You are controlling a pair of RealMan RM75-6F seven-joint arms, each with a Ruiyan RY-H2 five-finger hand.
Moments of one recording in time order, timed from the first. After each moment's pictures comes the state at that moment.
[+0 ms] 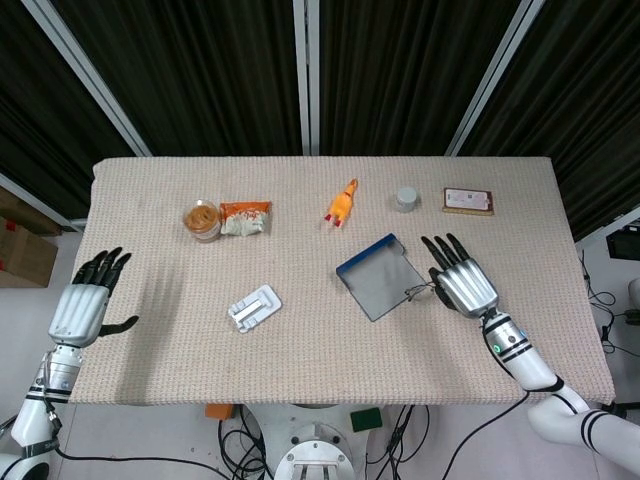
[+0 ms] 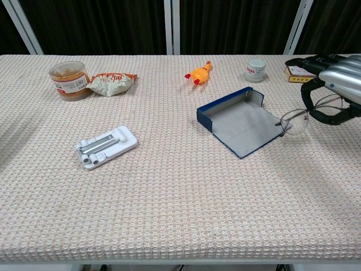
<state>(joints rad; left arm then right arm) -0.25 -1.28 -0.05 -1.45 1.45 1.34 0.05 0.55 -1.49 0.06 -1.16 -1.60 1.13 -0.15</state>
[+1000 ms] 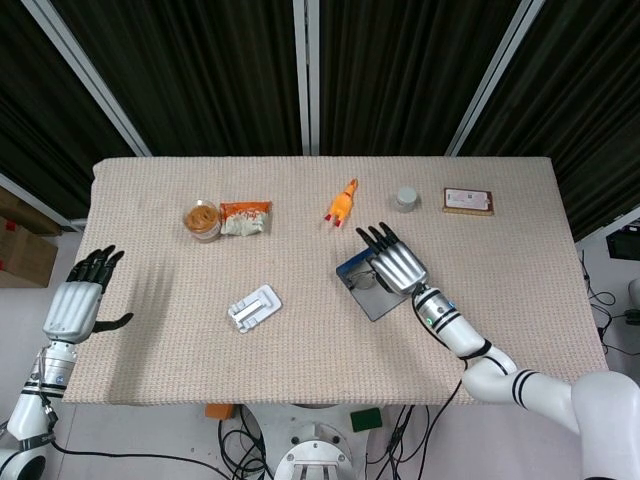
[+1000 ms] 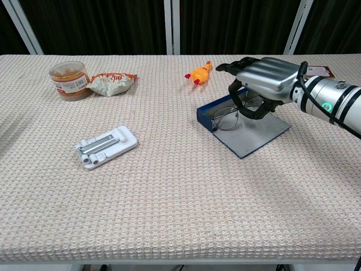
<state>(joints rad) -0.26 -1.31 -0.06 -1.35 1.44 1.31 -0.04 0.78 -1.69 0.13 -1.07 -1.48 0.90 -0.26</state>
